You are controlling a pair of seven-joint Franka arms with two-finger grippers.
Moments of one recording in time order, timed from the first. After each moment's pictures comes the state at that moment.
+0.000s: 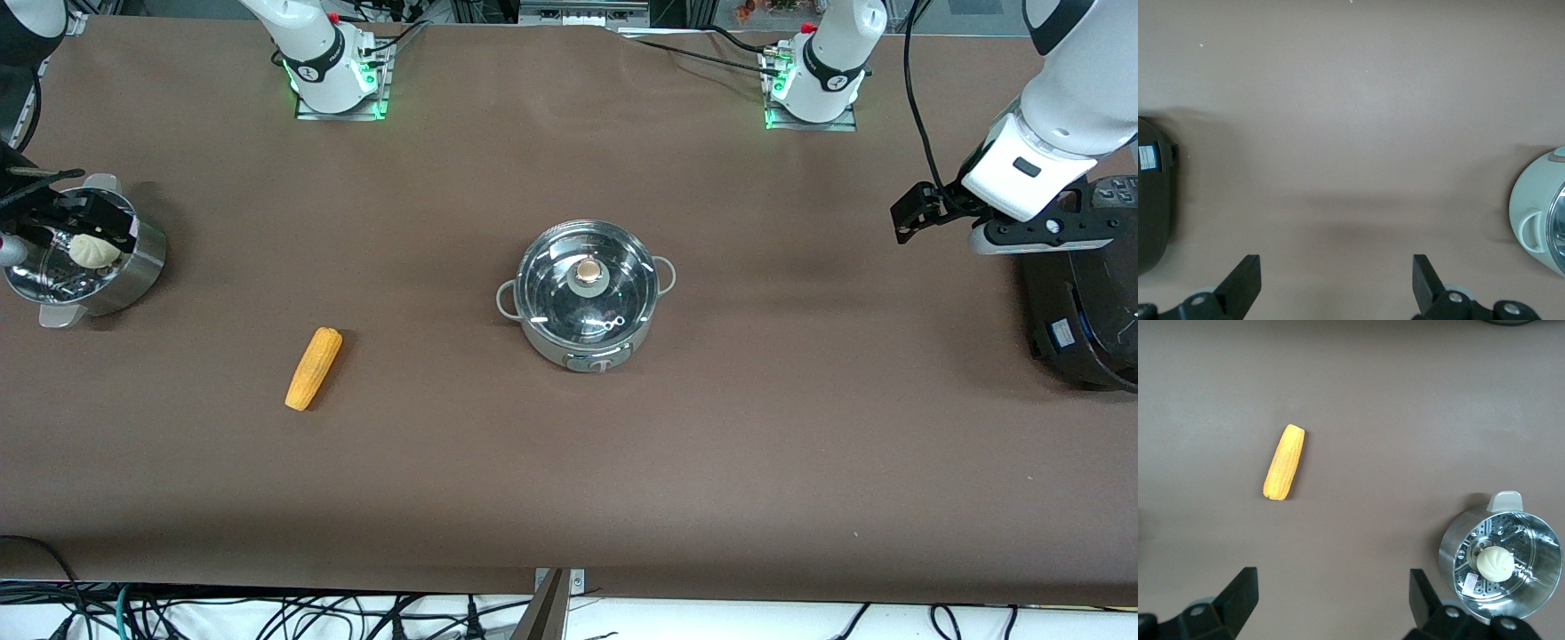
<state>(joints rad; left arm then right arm) -0.05 -0.03 -0.10 -1.73 0.06 1.69 -0.21 -0.05 0.03 0.02 -1.63 -0.09 1.71 0.00</state>
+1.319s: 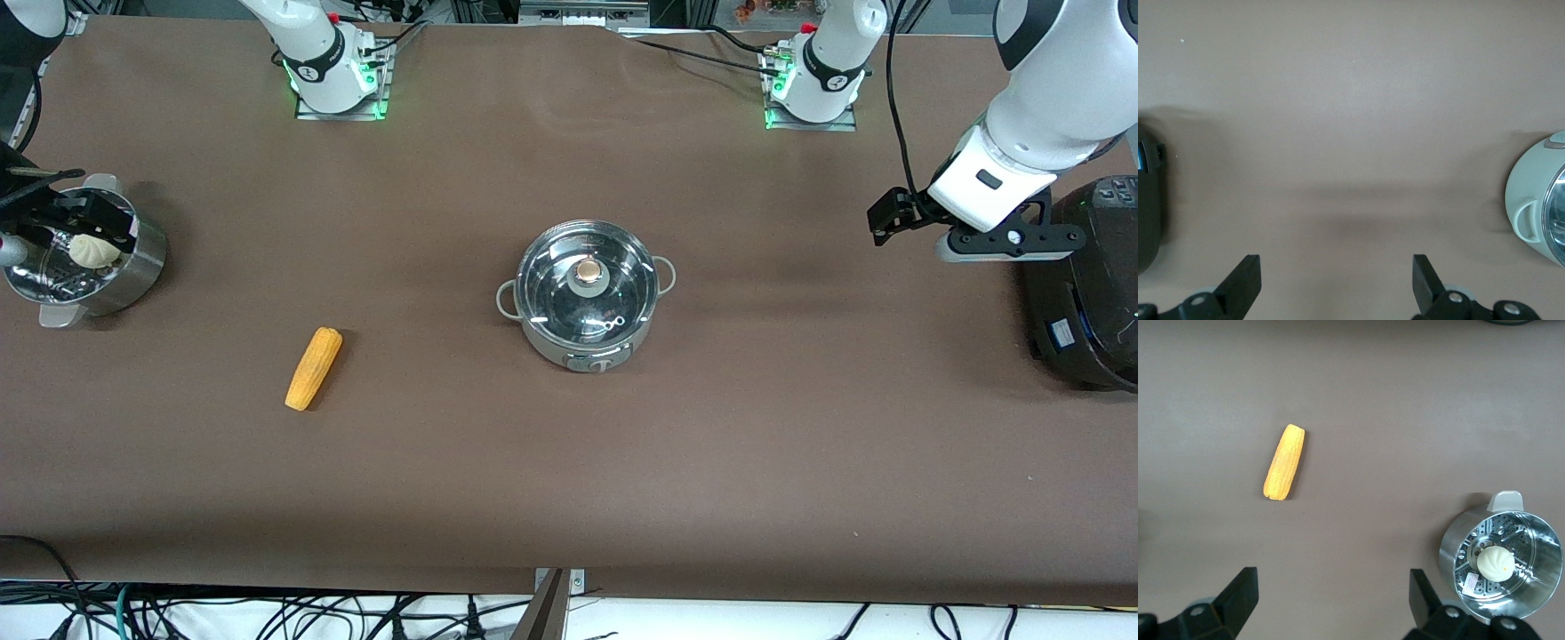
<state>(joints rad) -0.05 0.00 -0.13 -1.72 0.06 1.68 -0.21 -0.05 0.04 0.02 -1.63 -0.09 1.70 0.00</state>
